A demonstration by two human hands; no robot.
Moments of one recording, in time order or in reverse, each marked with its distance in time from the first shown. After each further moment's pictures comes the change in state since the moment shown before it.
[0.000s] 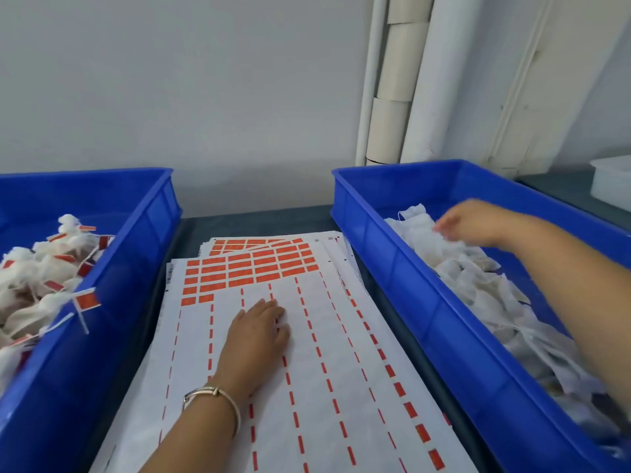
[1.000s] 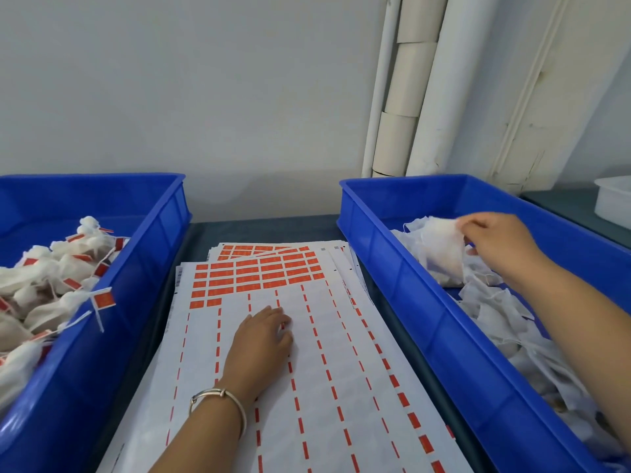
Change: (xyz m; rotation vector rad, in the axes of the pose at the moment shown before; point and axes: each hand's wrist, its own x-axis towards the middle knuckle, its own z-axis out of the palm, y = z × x) left_hand -0.004 0.004 -0.006 -0.099 -0.004 -0.046; right_hand -0.035 -0.005 0.018 0.548 0.489 -0.047
